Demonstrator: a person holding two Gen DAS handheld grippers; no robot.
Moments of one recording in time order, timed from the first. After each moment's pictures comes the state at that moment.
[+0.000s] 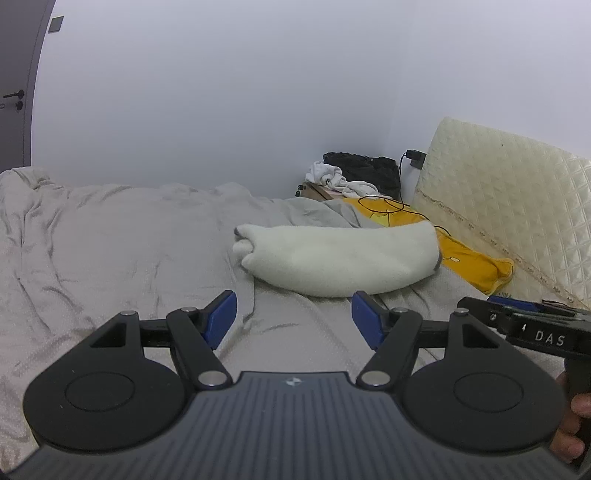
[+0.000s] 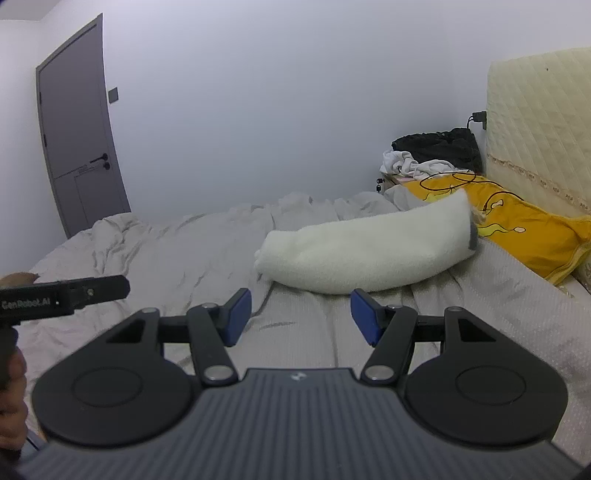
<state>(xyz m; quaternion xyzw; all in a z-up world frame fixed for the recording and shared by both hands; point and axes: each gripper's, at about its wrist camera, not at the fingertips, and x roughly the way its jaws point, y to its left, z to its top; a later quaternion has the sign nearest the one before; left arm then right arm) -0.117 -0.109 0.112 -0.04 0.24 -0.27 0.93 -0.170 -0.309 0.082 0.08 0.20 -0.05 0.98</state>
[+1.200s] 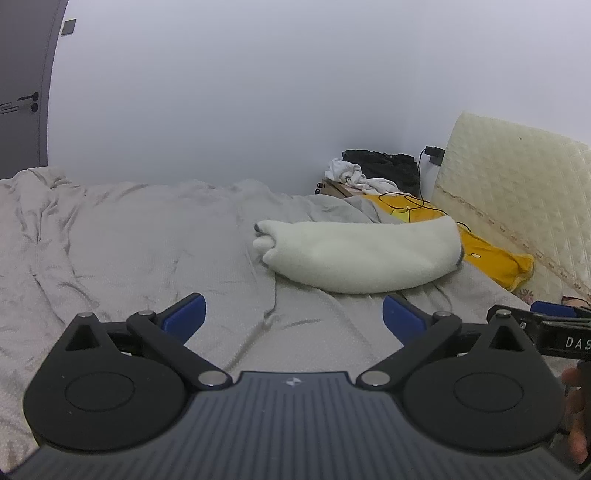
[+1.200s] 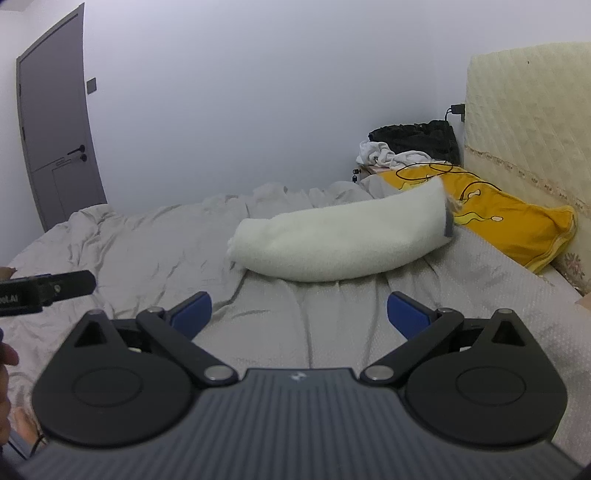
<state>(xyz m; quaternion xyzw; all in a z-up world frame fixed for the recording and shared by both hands) -0.108 -0.114 0.100 -0.03 0.24 -0.24 0.94 -0.173 -0.312 0.071 0.07 0.22 -0.09 0.97</state>
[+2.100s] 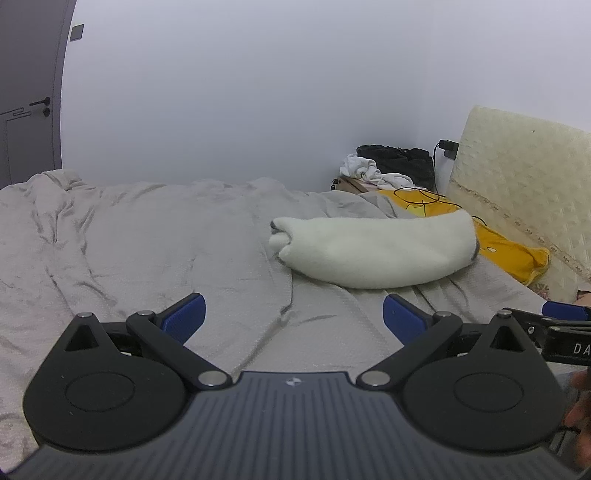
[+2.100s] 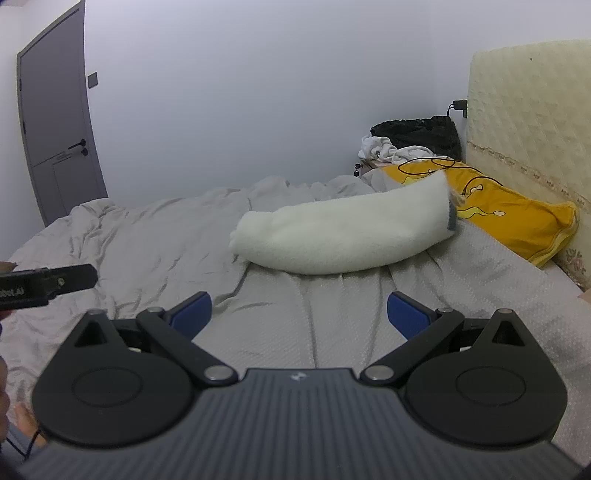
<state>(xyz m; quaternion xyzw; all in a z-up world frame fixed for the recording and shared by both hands) -0.115 -0.118 0.102 -0.02 0.24 -0.21 0.95 -0.172 -0.313 0.068 0.07 0.22 -0.09 0.97</state>
